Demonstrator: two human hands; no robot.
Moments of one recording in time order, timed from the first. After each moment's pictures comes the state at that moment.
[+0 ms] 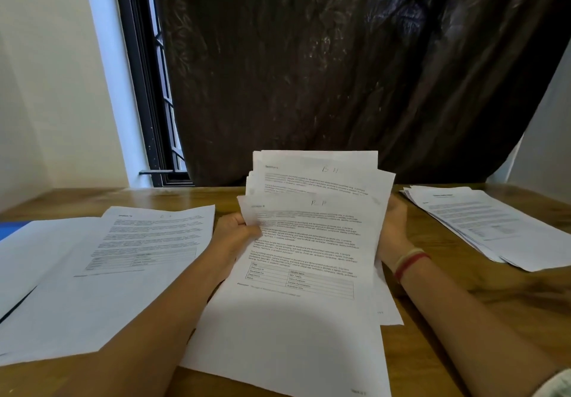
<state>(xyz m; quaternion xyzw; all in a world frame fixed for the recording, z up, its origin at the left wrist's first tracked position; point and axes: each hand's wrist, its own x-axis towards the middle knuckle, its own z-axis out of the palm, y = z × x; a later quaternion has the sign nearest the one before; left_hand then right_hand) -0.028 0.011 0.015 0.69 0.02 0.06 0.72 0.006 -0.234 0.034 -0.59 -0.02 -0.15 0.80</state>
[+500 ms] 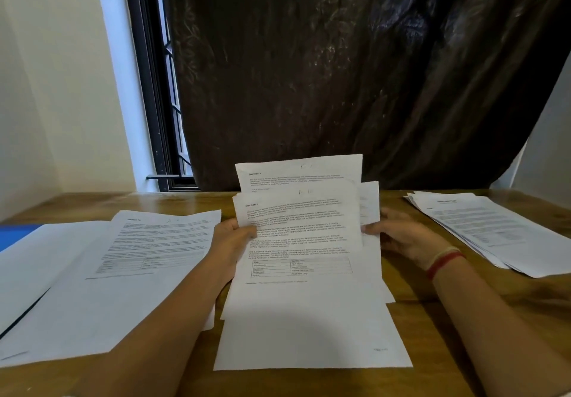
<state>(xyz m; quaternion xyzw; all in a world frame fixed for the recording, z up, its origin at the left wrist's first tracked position) -0.028 0.019 0.018 0.65 0.11 0.07 0.74 0.012 -0.265 0.042 -0.77 -0.03 0.06 0.64</state>
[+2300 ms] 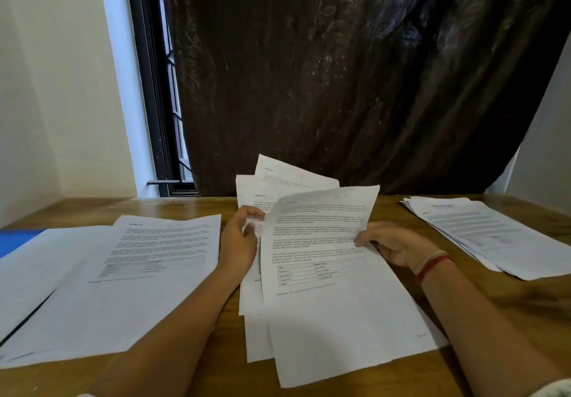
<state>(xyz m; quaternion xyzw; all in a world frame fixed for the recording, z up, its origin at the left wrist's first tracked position) -0.014 0.007 0.003 0.78 0.01 0.27 0.56 0.033 -0.267 0.032 -0.78 0.01 0.16 0.61</state>
